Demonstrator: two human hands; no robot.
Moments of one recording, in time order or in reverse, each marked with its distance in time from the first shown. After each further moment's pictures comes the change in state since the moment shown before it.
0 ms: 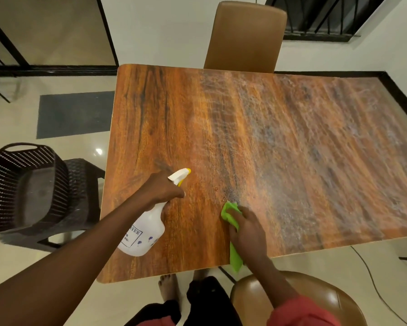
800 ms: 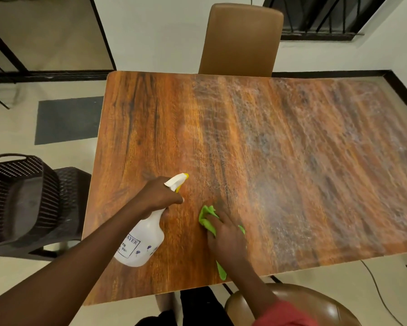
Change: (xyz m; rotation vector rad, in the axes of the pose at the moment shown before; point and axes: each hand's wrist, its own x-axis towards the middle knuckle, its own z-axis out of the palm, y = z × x) left_hand 0.020 0.028 0.019 -0.056 -0.003 -0.030; right_hand 0.026 -0.017 0.008 0.033 -0.031 -0.077
